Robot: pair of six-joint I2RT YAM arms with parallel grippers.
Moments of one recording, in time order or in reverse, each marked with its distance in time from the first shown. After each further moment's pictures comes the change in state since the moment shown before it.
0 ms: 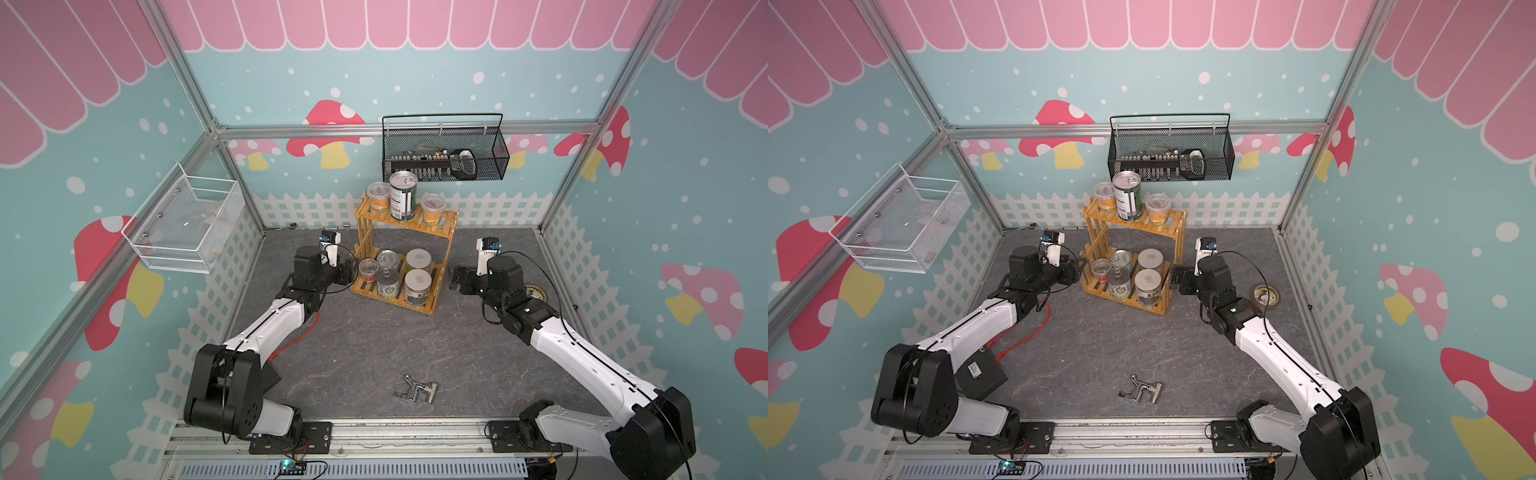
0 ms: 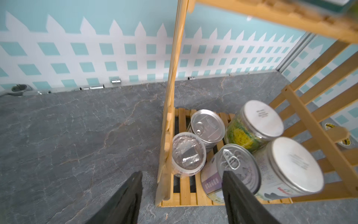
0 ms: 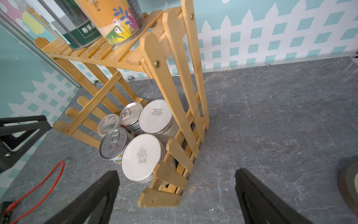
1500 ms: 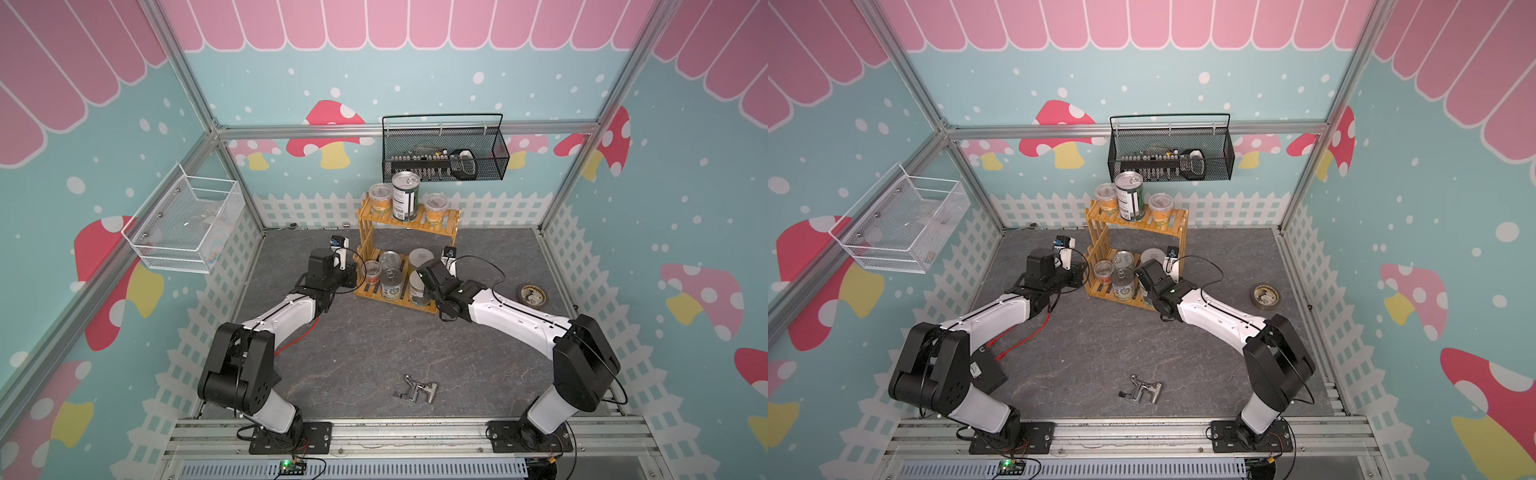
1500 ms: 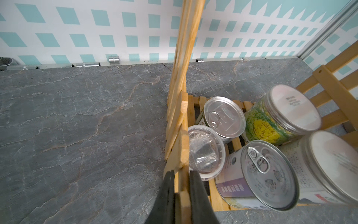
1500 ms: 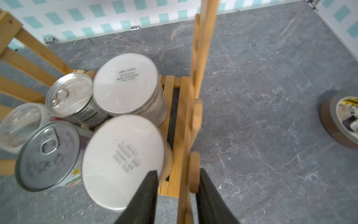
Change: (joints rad) left arm -0.060 0.080 -0.008 0.035 -0.104 -0.048; right arm 0.235 0.453 0.274 -0.275 0.447 0.319
